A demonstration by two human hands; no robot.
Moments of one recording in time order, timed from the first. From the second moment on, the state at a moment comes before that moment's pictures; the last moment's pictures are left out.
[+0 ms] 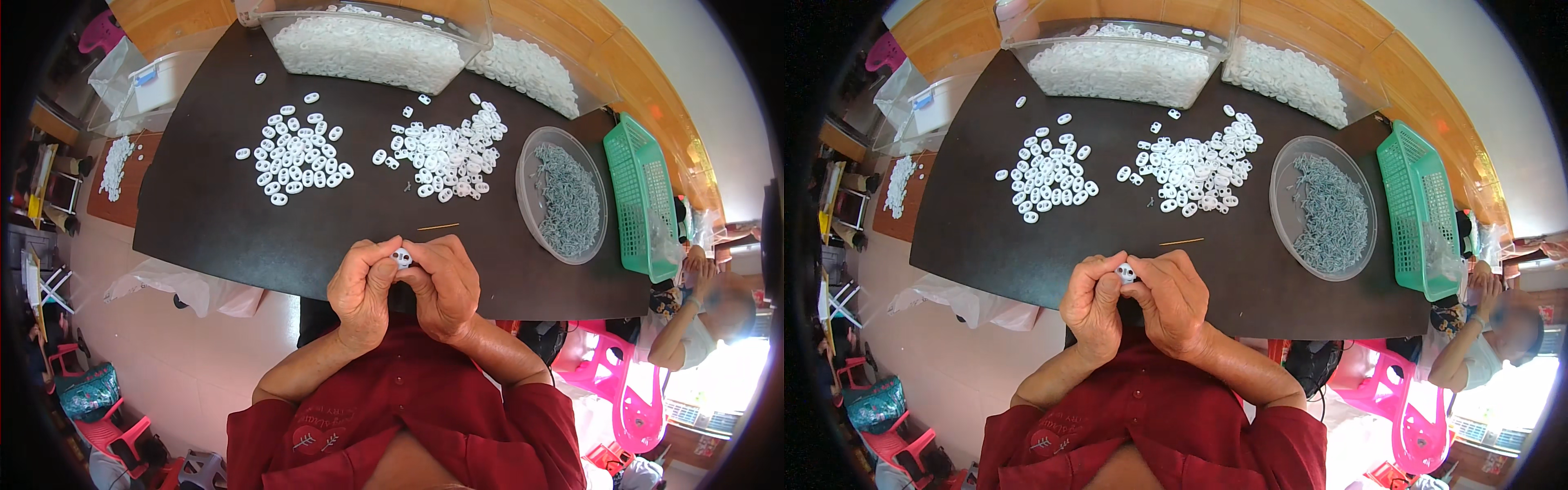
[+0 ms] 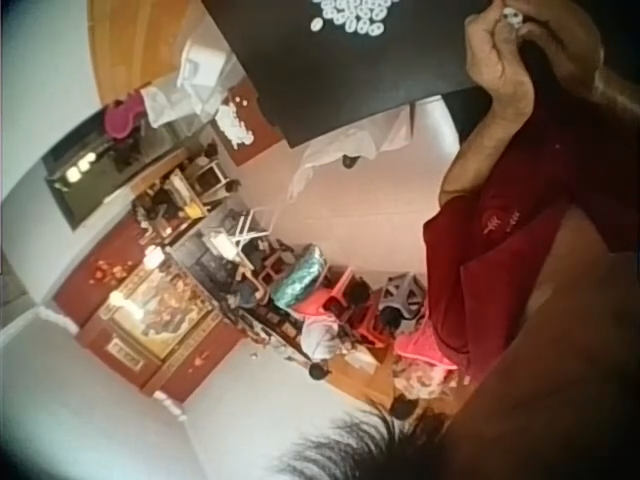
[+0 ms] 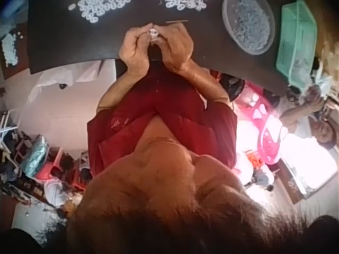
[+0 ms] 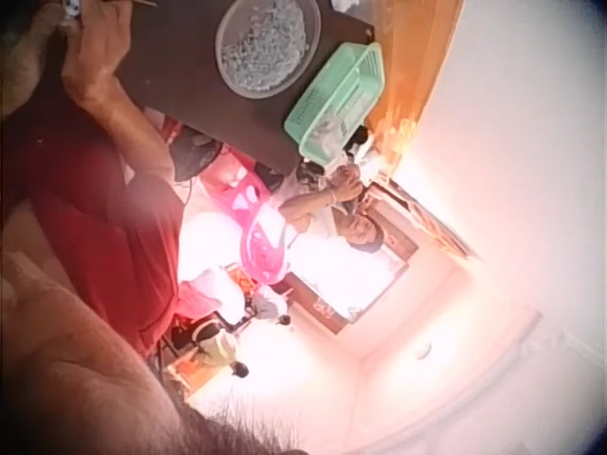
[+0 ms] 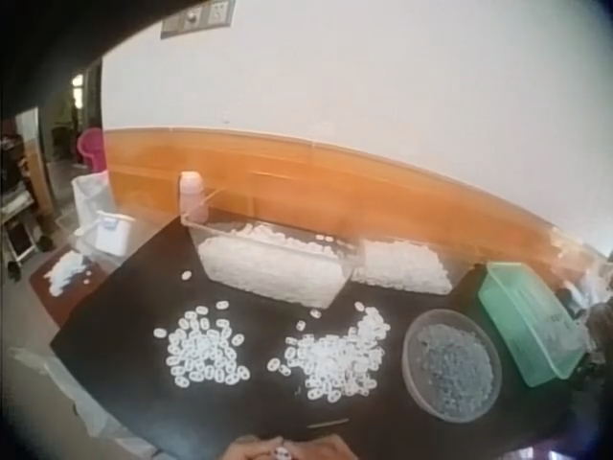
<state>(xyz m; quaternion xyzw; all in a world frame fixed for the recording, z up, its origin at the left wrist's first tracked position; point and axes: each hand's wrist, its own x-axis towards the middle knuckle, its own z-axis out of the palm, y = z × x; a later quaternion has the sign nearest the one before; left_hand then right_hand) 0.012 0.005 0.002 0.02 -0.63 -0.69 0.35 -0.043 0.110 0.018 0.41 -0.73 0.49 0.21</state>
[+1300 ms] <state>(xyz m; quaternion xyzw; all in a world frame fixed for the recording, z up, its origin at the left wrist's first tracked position) 0.009 0.009 -0.007 0.04 -0.62 -0.66 0.42 -0.042 0.093 0.008 0.45 -0.71 0.47 0.27</state>
